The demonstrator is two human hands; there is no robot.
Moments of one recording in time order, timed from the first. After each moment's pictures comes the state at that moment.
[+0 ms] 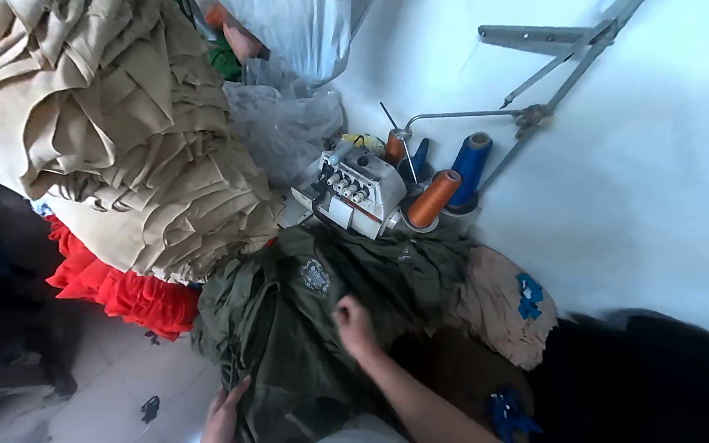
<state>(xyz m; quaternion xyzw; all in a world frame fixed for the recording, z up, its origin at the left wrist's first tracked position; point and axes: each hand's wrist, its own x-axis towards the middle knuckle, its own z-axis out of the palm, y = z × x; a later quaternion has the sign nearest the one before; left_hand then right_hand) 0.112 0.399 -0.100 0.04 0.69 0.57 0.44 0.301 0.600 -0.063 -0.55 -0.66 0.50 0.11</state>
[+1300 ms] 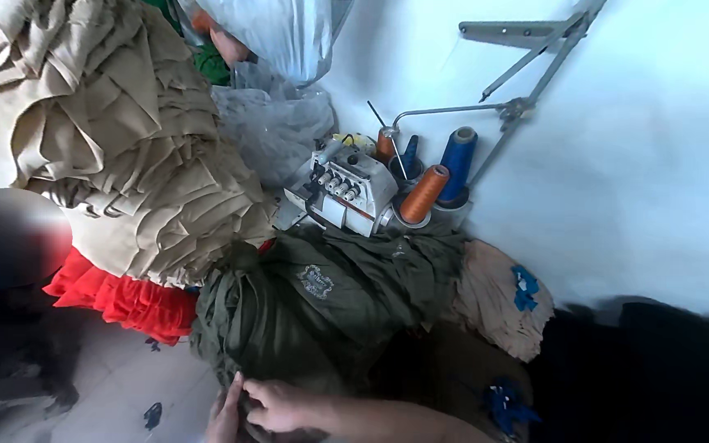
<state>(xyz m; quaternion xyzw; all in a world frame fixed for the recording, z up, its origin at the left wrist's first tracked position) 0.120 0.398 -0.104 0.04 0.68 0.59 0.43 0.225 0.496 -0.077 -0.16 -0.75 0.64 -0.04</state>
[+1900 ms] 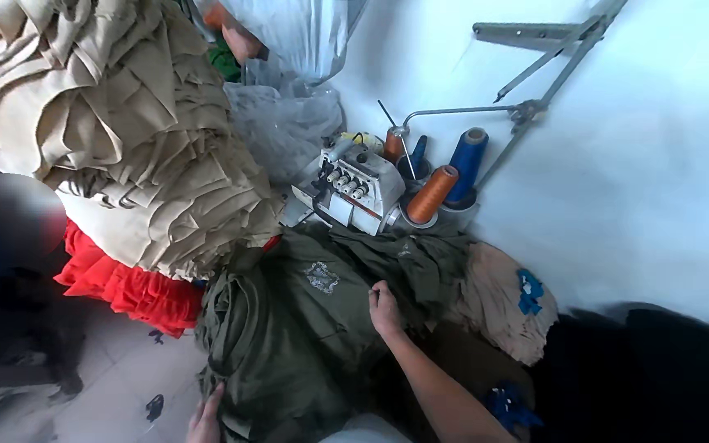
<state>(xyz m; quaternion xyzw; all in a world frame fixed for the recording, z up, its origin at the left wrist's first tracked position) 0.099 0.372 -0.103 0.01 0.71 0.61 0.36 0.348 0.641 -0.129 -0.65 -0.65 0.36 0.18</state>
